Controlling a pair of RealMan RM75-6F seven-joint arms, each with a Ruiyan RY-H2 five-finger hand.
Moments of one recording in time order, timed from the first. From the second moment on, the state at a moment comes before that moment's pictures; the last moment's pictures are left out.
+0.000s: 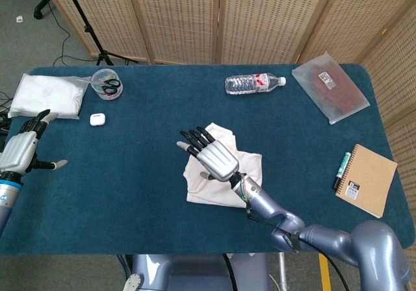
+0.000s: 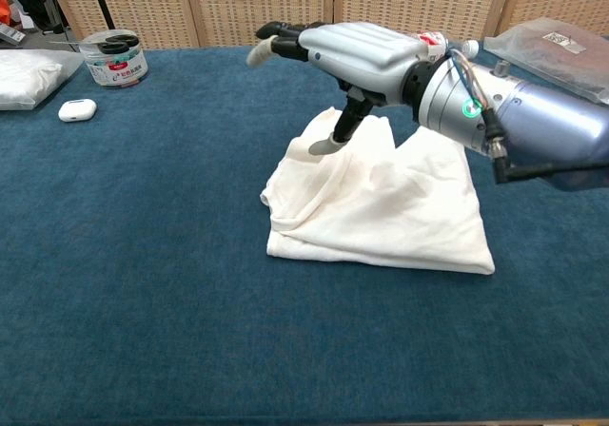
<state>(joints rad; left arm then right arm) -0.42 -1.02 -0.20 -1.61 1.19 1.04 -0.25 0.91 -1.73 0.23 -1.22 -1.47 0.98 -0.07</state>
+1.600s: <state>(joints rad) -0.42 -1.03 -0.21 -1.58 1.15 1.02 -0.23 1.03 -1.72 0.19 -0.99 -1.25 0.62 0.01</state>
